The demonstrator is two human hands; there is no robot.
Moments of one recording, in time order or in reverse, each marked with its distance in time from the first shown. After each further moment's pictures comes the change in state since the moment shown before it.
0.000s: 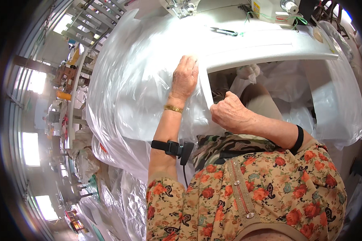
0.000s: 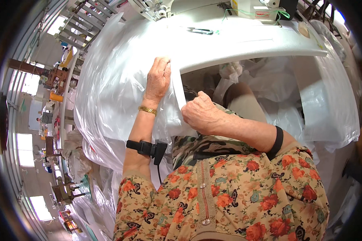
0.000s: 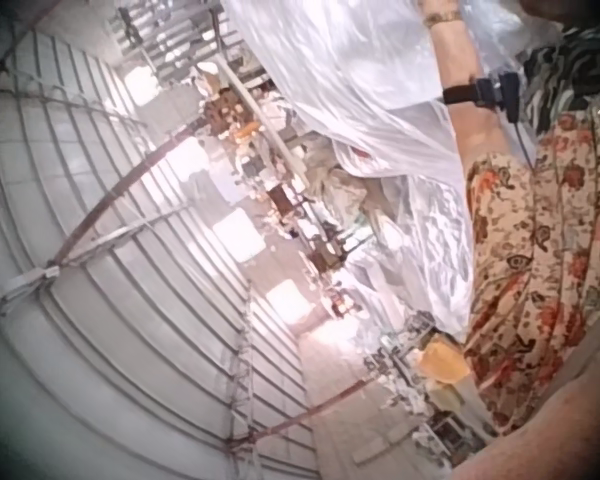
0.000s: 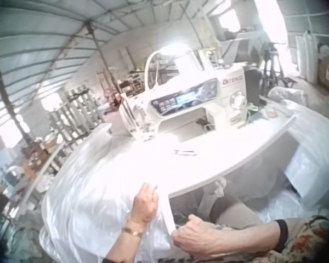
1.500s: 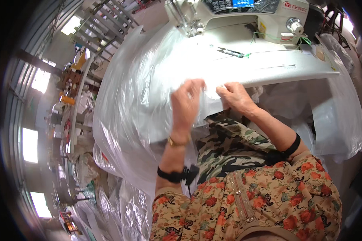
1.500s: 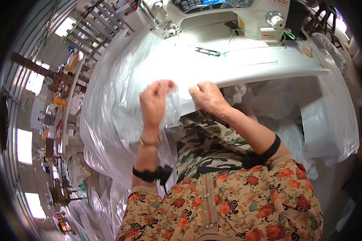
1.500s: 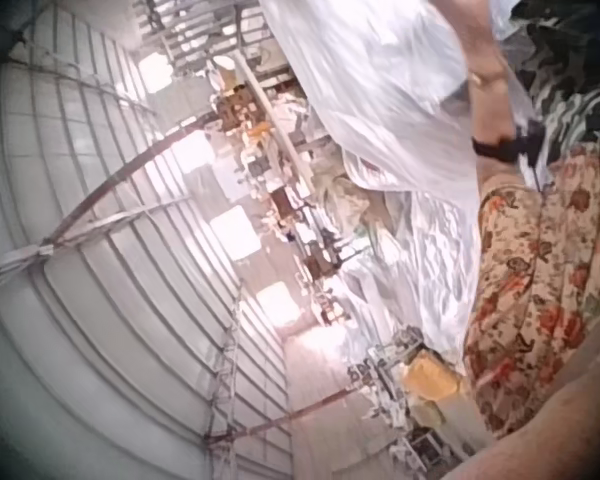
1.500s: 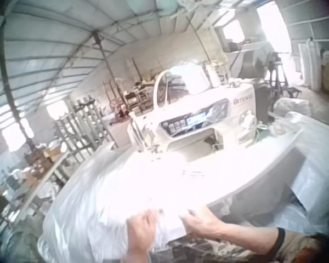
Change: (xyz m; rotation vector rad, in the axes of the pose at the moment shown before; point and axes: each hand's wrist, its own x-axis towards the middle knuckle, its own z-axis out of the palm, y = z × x) left_hand -0.010 0.057 -0.042 -0.299 0.132 -0.267; right_hand 0.040 0.062 -0.009 0.949 0.402 0.500
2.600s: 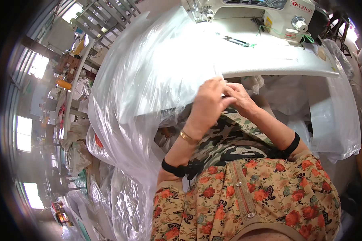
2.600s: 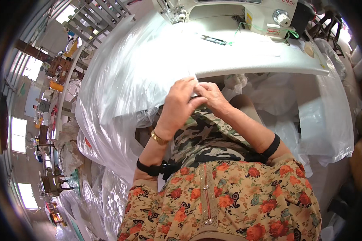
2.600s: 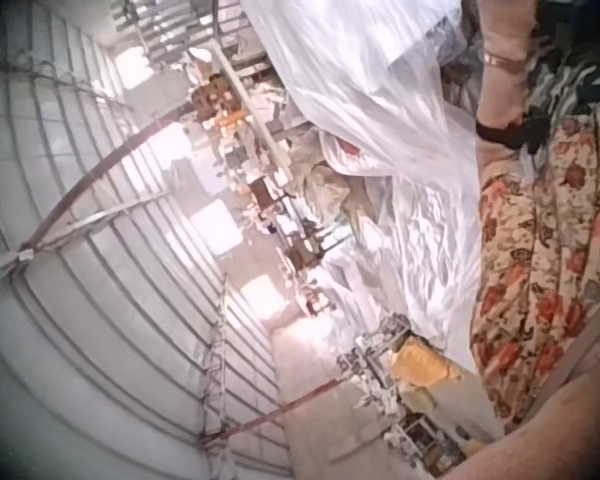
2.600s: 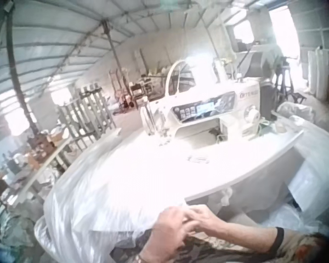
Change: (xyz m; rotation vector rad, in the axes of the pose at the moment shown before) left_hand -0.037 0.029 0.023 0.287 -0.250 0.336; right_hand -0.019 0.047 0.024 0.516 -0.199 -0.022
